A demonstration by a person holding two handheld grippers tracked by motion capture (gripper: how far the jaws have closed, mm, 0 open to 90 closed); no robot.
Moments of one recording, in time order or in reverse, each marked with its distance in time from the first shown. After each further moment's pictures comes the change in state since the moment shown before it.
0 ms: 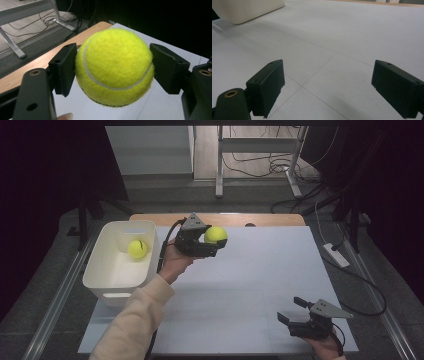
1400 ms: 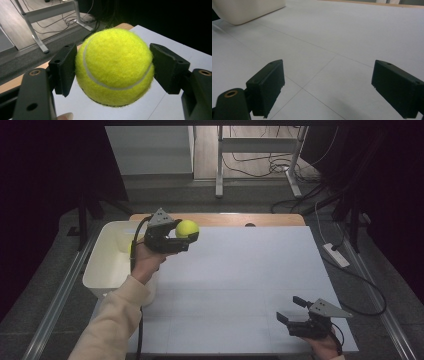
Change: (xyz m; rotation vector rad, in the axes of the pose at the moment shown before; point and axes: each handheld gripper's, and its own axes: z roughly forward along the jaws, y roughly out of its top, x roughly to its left) left arm 0.034 -0.014 -0.057 -0.018 0.128 -0.044; right arm 0.001 0.001 0.002 -0.003 0.002 -0.003
